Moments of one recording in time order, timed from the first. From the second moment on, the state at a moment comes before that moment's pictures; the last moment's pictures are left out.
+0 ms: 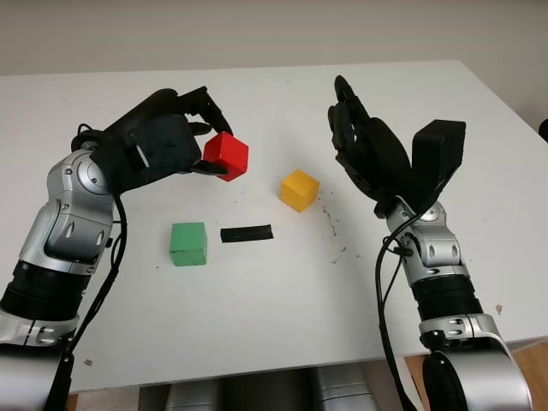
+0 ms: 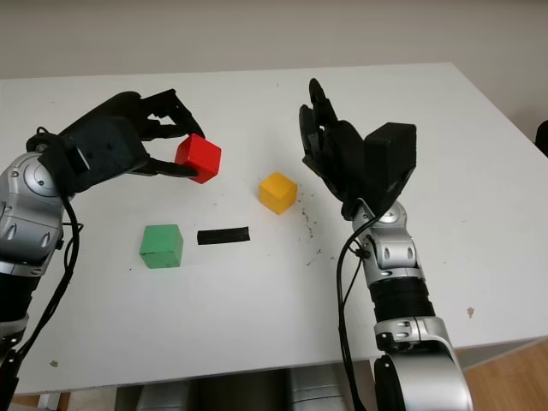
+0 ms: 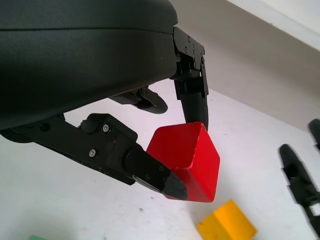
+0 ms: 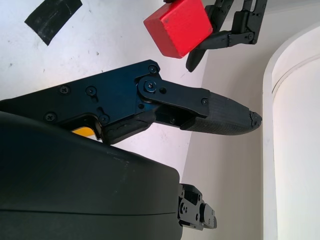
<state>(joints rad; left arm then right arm) -0.67 0.55 -0.10 -0.04 0.35 0.38 -0.46 -0.65 -0.19 -0.09 0.43 0.16 0.09 0.29</state>
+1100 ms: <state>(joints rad) -0.41 0.50 -0.20 -0.18 0.43 0.28 -0.39 -0.65 -0.19 -0.09 0.43 0.16 0.08 0.28</state>
